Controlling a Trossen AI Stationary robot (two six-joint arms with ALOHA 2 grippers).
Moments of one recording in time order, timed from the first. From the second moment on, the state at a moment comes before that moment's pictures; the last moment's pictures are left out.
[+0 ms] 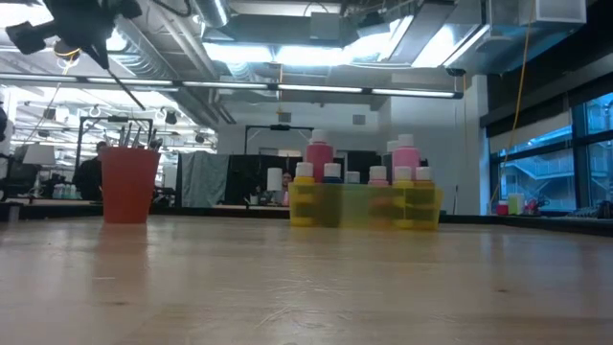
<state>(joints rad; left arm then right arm) 0.16 0.80 1.02 -1.57 -1.05 0.97 0.41 1.69 2.10 -1.32 0.39 0.78</state>
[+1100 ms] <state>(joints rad) -0.02 0.99 0.81 -1.57 -1.02 0.98 0.40 1.72 2.10 -1.32 0.34 0.80</state>
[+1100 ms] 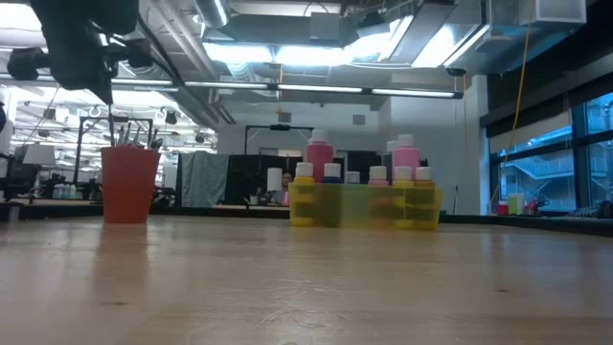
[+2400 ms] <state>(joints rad) -0.10 1.03 0.83 -1.46 -0.97 1.05 0.41 1.72 2.10 -1.32 0.34 0.80</state>
